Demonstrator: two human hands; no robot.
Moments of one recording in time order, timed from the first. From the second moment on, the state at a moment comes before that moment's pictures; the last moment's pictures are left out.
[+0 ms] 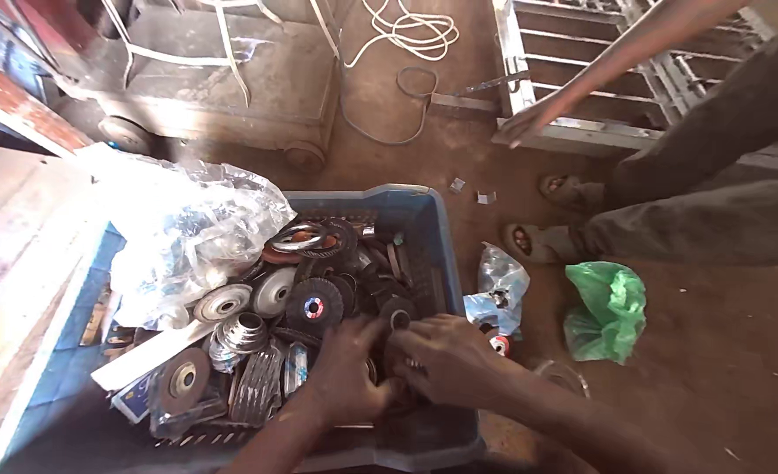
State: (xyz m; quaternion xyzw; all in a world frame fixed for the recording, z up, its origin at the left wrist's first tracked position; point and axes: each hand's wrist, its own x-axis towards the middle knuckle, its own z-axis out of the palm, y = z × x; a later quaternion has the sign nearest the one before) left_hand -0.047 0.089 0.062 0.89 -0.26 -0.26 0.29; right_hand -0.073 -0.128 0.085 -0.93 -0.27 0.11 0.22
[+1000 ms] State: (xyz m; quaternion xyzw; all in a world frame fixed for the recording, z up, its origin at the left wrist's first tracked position) left_hand 0.104 0.091 0.117 0.89 -0.21 -0.38 0.15; right_hand -0.060 -0.125 0.105 -0.91 -0.25 0.27 0.18
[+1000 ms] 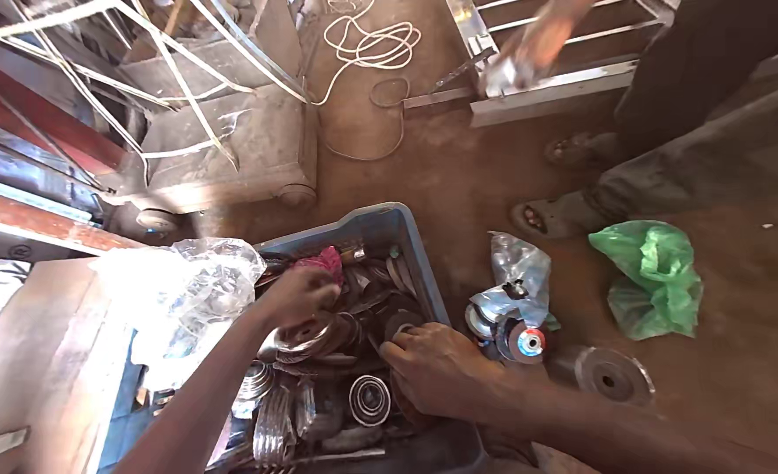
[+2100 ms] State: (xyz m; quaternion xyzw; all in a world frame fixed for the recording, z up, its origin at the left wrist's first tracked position) left_hand -0.024 0.146 0.128 0.79 -0.33 -0.31 0.41; right_hand -0.054 -0.118 0.111 -0.92 -0.18 0.25 0.25
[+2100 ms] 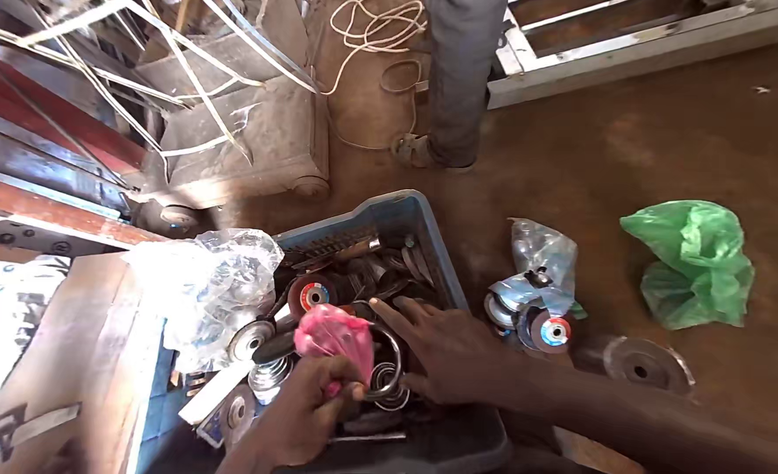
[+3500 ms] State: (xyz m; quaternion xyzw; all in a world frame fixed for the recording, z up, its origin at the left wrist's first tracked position) left_hand 0.120 0.134 0.075 0.93 -0.06 -0.36 0.03; right_hand -0.066 -0.145 0.067 -0.68 -0.38 -0.03 0.63
